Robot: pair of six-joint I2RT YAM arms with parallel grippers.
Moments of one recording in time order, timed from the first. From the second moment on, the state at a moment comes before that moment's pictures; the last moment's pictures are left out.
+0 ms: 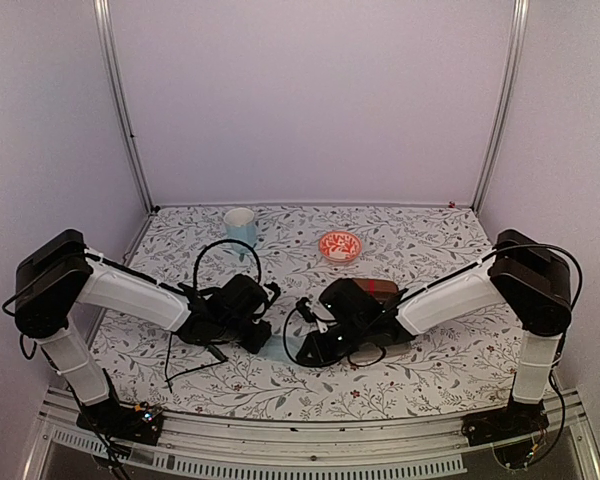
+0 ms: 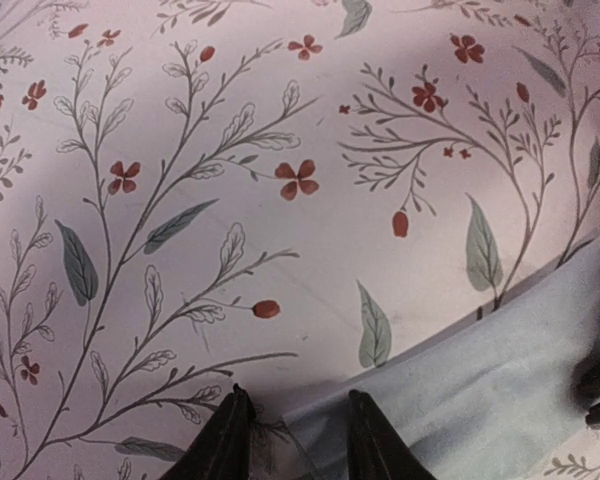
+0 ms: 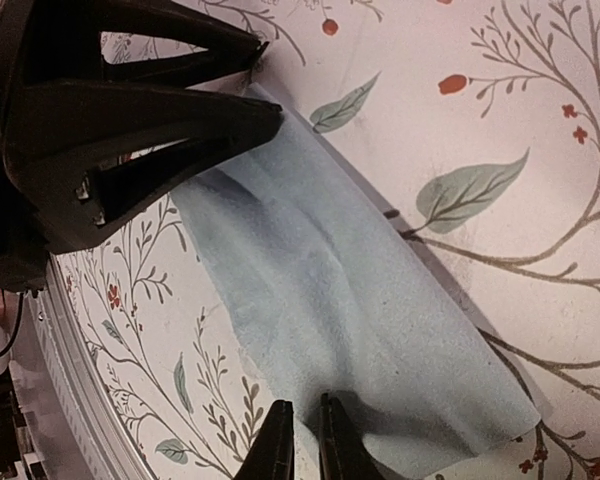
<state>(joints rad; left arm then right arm) -0.95 1.71 0.78 -0.05 -0.23 -0.28 1.05 1.94 1.01 0.07 -0.30 0.62</state>
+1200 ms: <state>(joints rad) -0.91 1.59 0.77 -0.16 -0.12 -0.26 1.05 1.83 1.03 -0.11 -0.12 0.65</state>
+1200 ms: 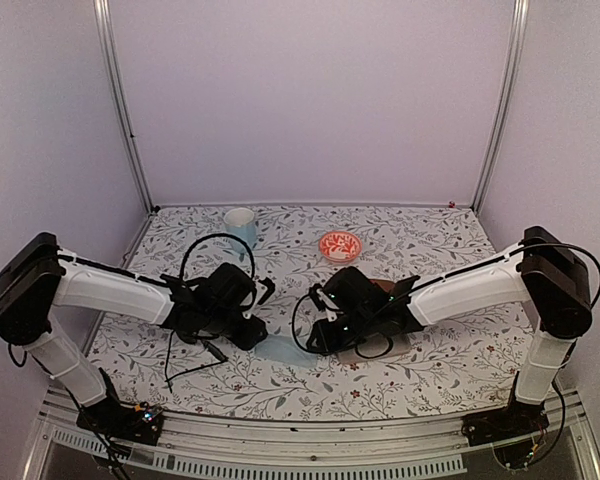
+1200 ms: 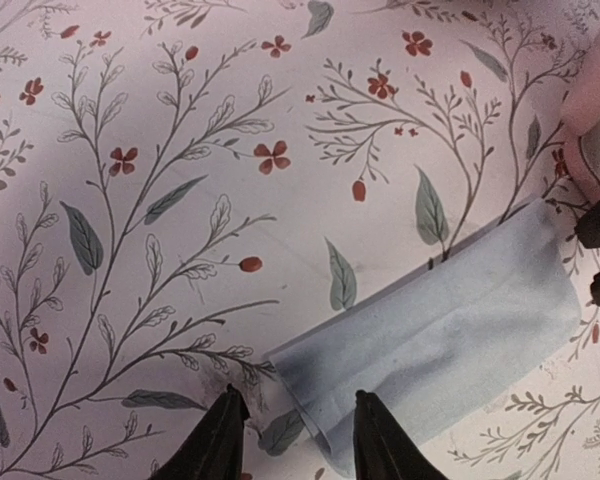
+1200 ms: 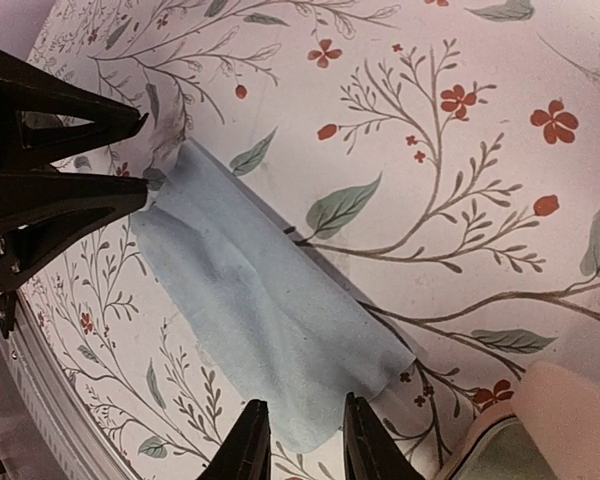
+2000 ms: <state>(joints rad) -0.77 1.63 0.77 -0.08 0.21 -0.22 1.02 1.85 1.05 -0.22 -0.06 0.68</state>
